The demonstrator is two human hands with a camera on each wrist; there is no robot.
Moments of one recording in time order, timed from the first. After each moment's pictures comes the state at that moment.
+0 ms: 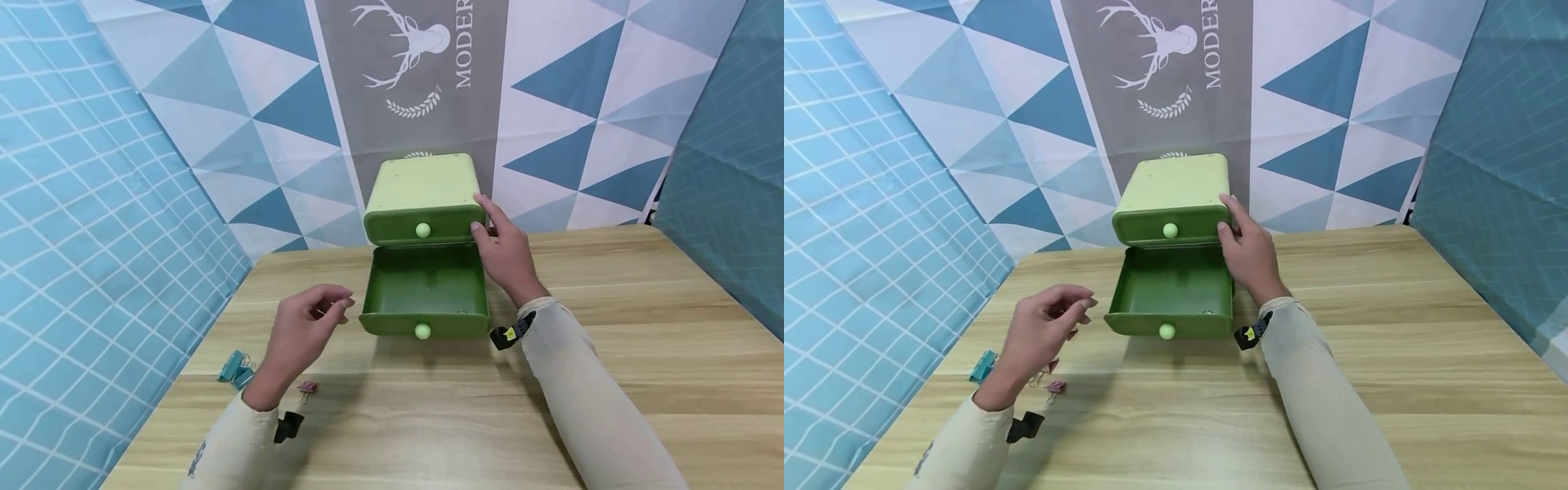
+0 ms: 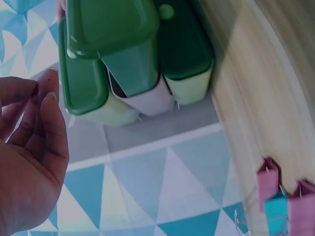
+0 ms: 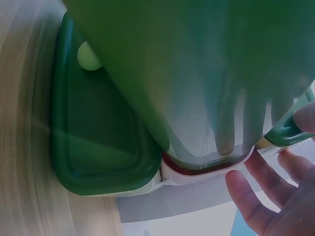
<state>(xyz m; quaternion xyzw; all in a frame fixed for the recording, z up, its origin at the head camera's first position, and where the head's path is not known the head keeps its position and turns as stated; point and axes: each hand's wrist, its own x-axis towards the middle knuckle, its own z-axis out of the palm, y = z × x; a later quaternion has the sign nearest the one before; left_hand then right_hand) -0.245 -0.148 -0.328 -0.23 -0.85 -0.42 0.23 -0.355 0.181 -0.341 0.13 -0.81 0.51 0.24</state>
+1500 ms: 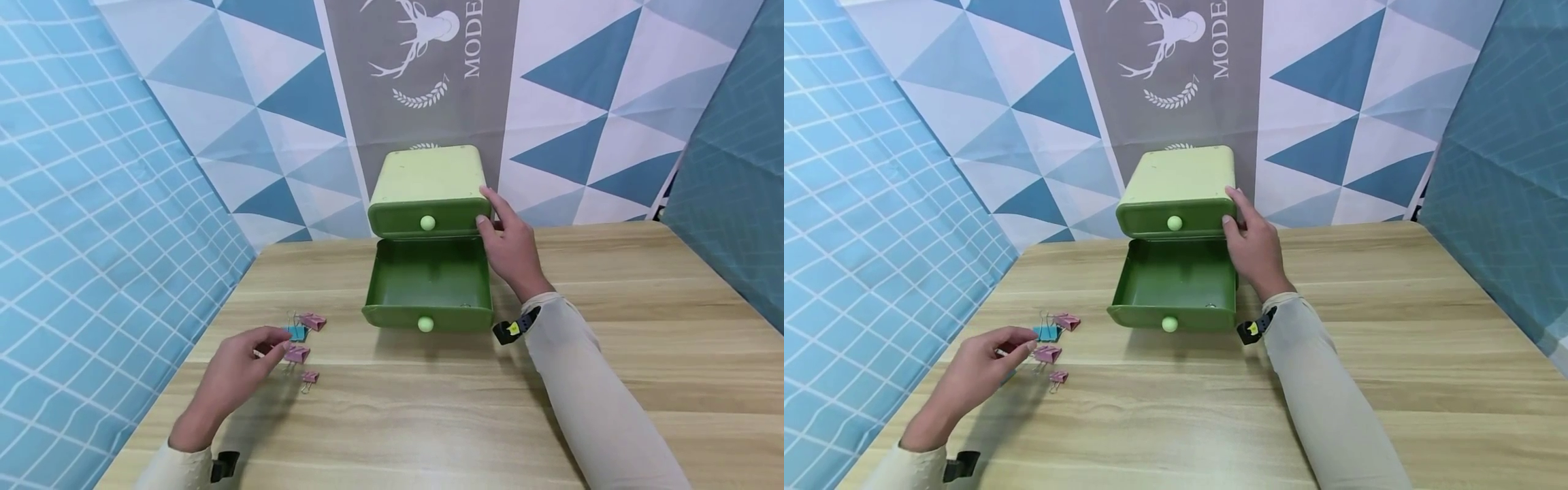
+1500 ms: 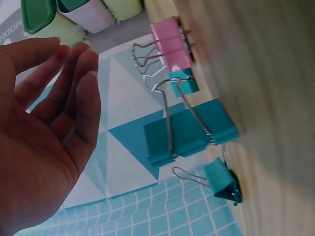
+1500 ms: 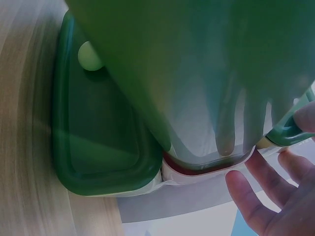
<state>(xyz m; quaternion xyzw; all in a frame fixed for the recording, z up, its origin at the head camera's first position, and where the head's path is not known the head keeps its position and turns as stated) -0.209 -0.249 -0.362 -0.11 -0.95 -0.24 0.15 -0.357 0.181 -0.339 0.12 -0.82 0.52 0.23</state>
